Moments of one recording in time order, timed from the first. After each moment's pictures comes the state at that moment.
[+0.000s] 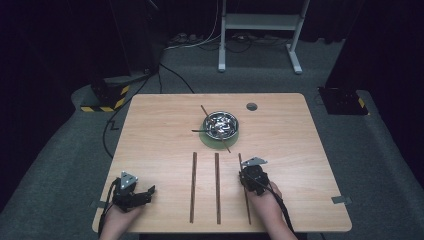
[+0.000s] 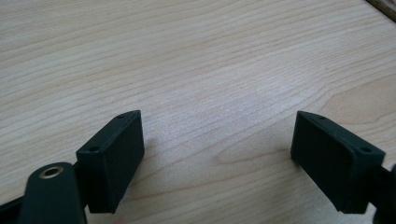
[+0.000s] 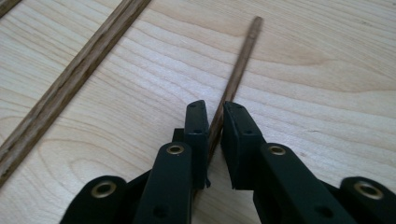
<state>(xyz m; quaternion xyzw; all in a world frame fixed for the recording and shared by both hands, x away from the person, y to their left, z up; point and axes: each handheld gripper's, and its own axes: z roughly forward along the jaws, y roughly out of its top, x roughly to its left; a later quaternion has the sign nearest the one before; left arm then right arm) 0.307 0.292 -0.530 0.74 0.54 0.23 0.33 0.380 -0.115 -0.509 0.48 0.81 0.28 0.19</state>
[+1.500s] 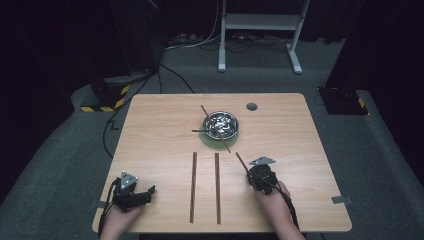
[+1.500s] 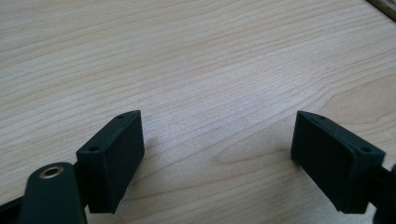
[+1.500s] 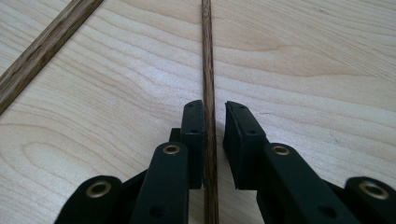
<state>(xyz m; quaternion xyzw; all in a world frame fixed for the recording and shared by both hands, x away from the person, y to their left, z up) 0.307 0.292 -0.530 0.74 0.54 0.24 0.33 0.382 -0.139 -0.508 0.48 0.81 0.27 0.19</state>
